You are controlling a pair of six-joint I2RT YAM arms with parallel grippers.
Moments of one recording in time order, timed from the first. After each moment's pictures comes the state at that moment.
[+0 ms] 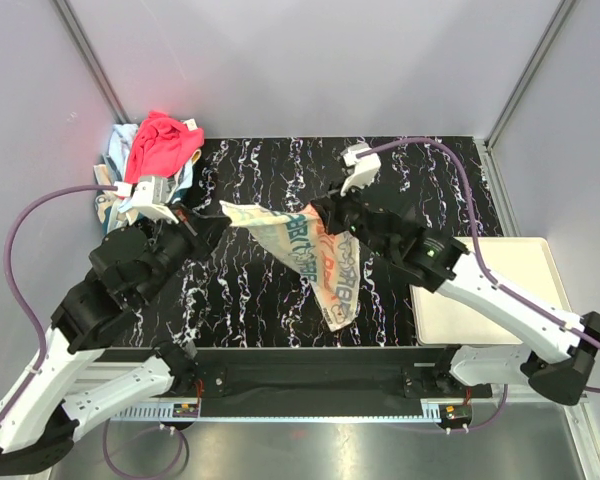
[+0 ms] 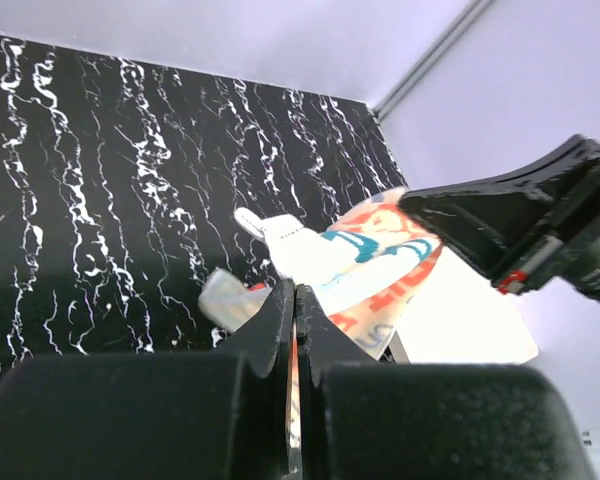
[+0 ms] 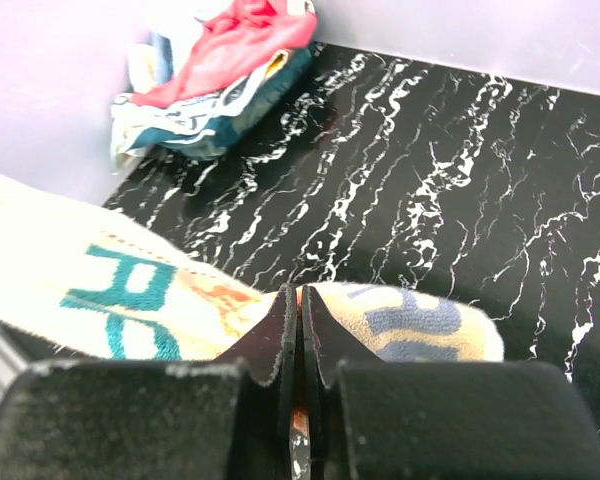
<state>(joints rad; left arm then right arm) -0.76 0.70 1.18 -0.60 -0.29 -0.57 0.93 1.24 1.30 -0.26 0.32 0.31</state>
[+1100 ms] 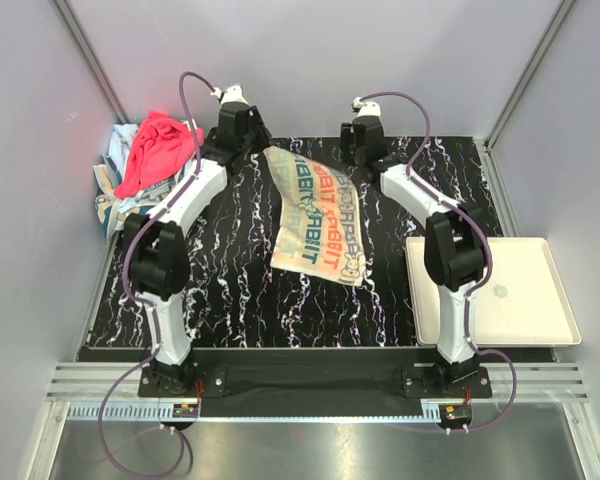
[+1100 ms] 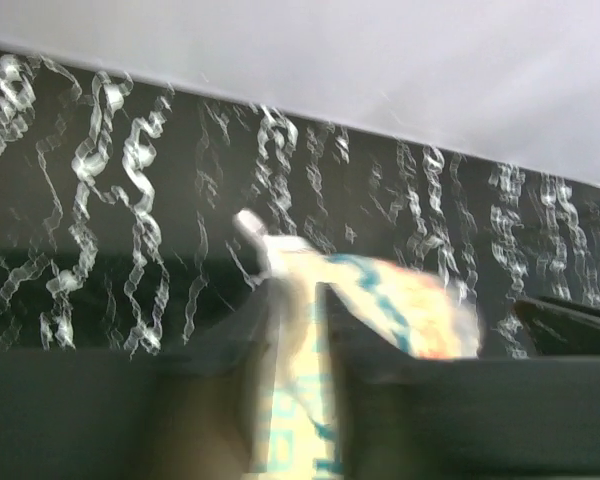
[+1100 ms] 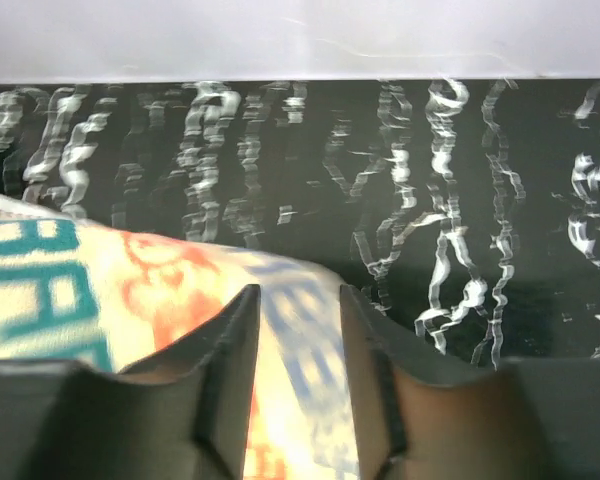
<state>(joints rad) -0.32 1.94 1.74 -0.19 -0.12 -0.51 0.40 2.08 1.73 -0.06 0.18 0.26</state>
